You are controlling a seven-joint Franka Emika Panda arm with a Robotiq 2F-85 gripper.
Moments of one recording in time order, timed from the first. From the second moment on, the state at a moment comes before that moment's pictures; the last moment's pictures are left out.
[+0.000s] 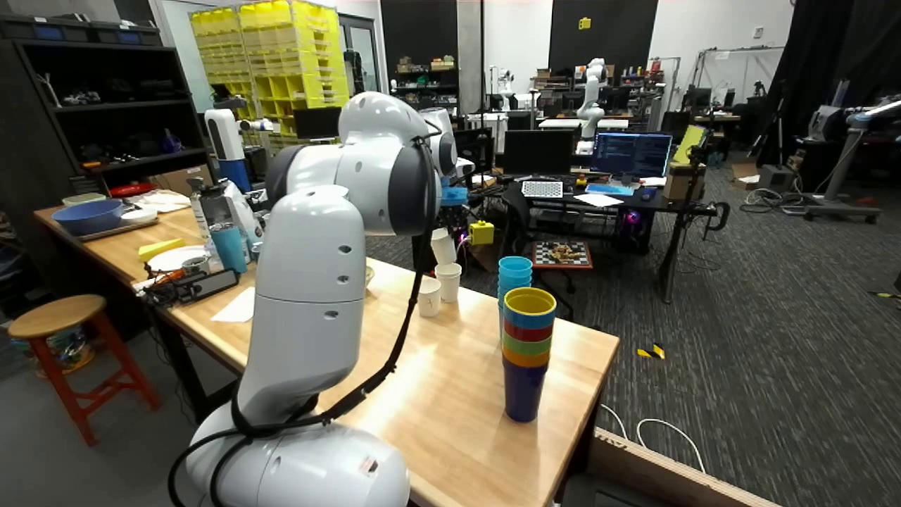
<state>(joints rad) 0.21 0.40 0.16 -1.44 -0.16 2.07 0.05</state>
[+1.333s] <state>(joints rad) 0.19 0.44 0.14 -1.47 -0.11 2.08 0.05</state>
